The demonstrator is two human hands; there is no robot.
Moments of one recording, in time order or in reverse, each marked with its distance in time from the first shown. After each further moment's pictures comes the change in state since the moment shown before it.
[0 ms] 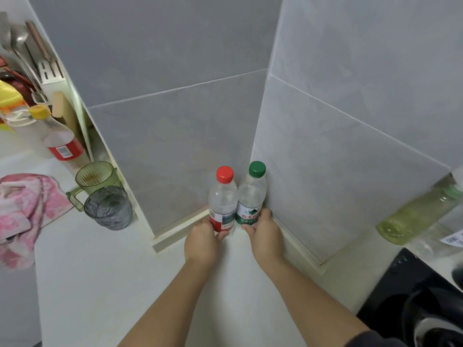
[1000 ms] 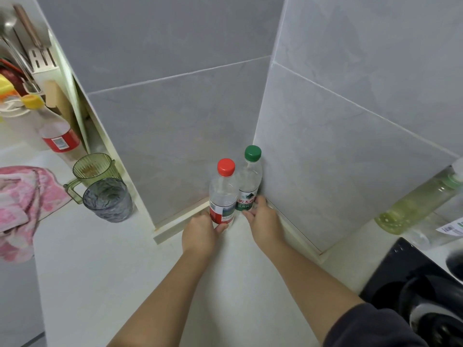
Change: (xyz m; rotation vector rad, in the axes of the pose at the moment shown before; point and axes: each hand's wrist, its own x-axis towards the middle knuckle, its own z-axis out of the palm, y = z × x) left_hand 0.001 -0.008 -0.005 0.079 -0.026 0.025; right_hand 0.009 -0.007 -0.007 0.016 -0.111 -0.043
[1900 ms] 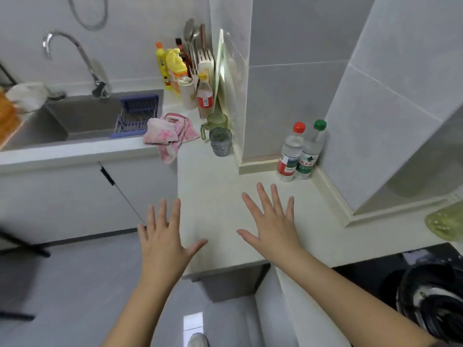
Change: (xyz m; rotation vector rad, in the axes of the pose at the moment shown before) left_hand -0.367 -0.094 -0.101 0.243 0.427 -0.297; right_hand -0.268 -0.049 -0.071 -0.621 -0.218 -0.875
